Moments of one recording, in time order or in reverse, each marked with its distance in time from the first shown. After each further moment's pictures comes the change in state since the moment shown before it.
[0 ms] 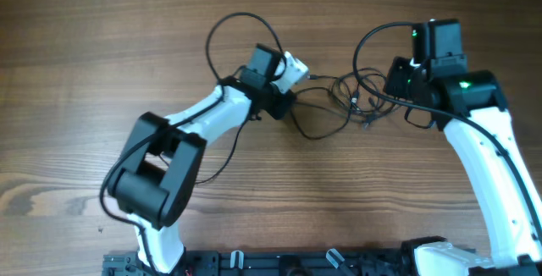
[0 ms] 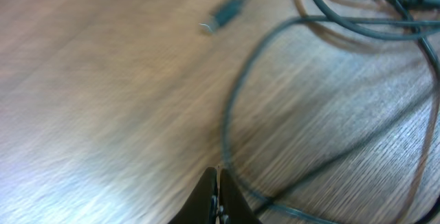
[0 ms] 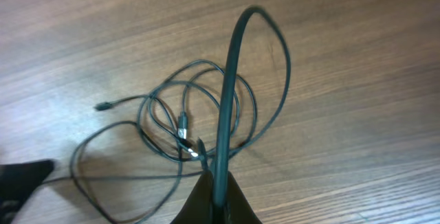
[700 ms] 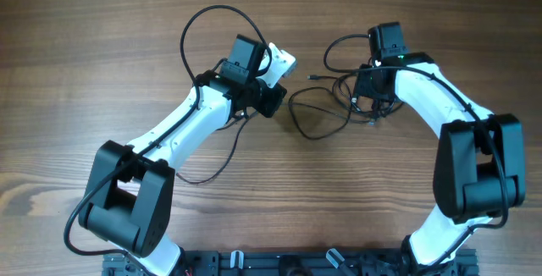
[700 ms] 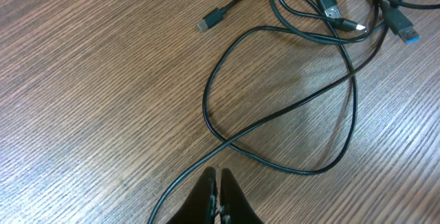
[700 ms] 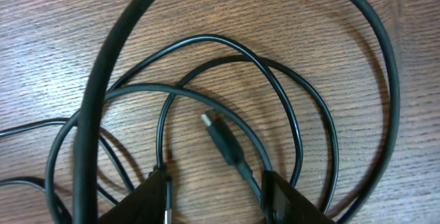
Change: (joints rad) left arm 0.039 -0.166 0.000 -0.184 0.076 -0.066; right arm -0.001 0.492 -0.034 0.293 -0.052 -0.014
